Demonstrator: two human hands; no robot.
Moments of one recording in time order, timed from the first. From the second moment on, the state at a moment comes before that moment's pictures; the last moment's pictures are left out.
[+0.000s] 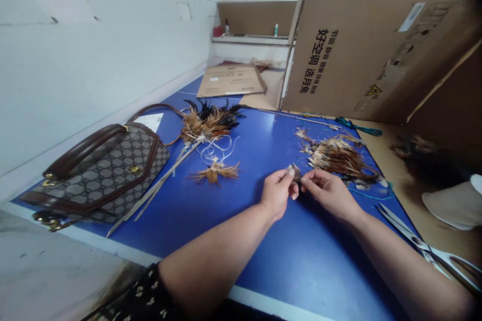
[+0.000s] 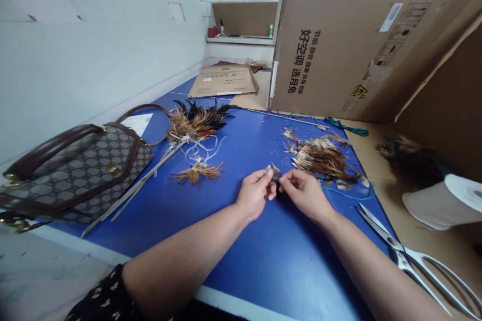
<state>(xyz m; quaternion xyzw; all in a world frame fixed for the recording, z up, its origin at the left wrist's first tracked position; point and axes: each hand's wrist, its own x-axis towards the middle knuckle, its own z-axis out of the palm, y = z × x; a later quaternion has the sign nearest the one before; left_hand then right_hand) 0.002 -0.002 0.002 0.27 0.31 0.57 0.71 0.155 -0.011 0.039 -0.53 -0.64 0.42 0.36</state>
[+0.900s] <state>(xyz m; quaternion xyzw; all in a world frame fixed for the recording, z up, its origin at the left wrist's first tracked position) -0.014 -0.007 0.009 0.32 0.28 0.50 0.75 0.184 -0.033 0.027 -0.55 -0.66 0.27 0.44</state>
